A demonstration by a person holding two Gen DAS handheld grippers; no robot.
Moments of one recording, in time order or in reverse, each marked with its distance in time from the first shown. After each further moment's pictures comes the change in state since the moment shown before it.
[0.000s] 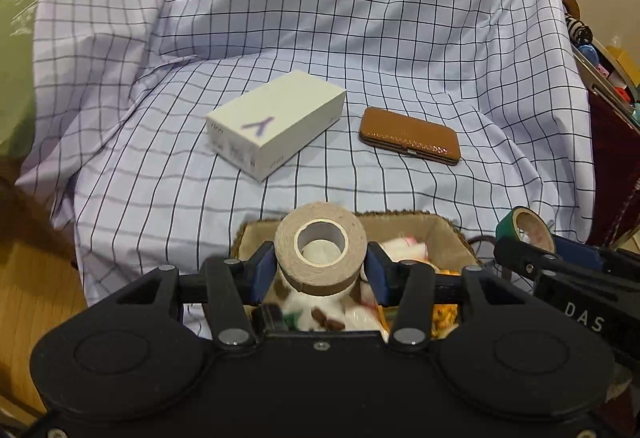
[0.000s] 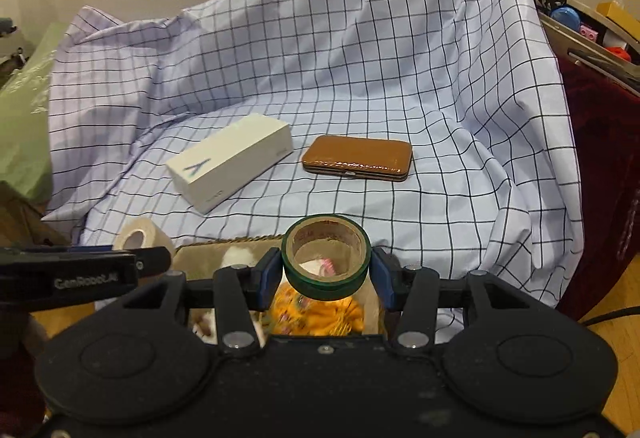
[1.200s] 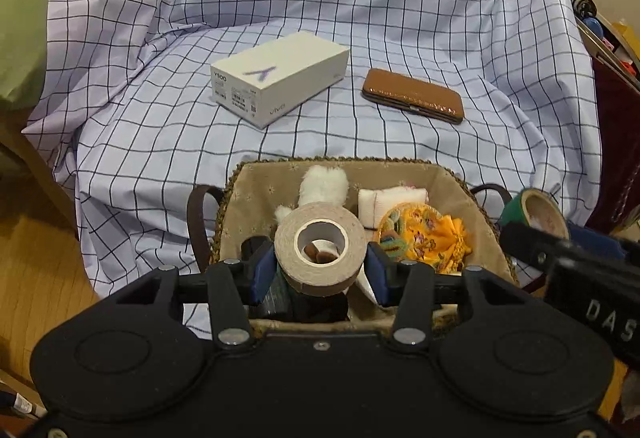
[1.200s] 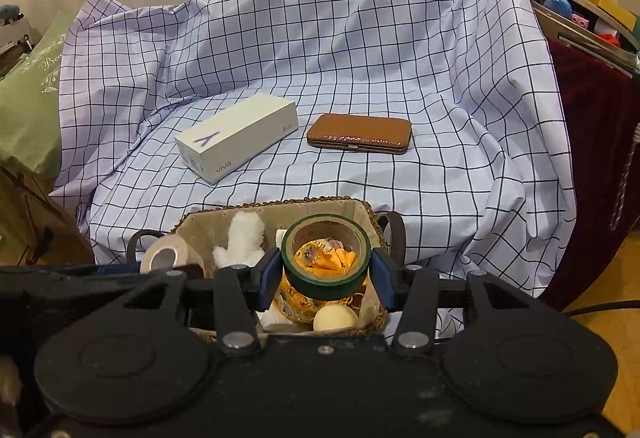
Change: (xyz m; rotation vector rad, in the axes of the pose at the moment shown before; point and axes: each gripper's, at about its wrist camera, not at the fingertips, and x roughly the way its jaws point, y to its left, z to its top) left arm 0.004 -0.009 -0.042 -0.016 0.029 0.033; right arm -0.015 0.003 -0.028 -0.012 0.029 -0.006
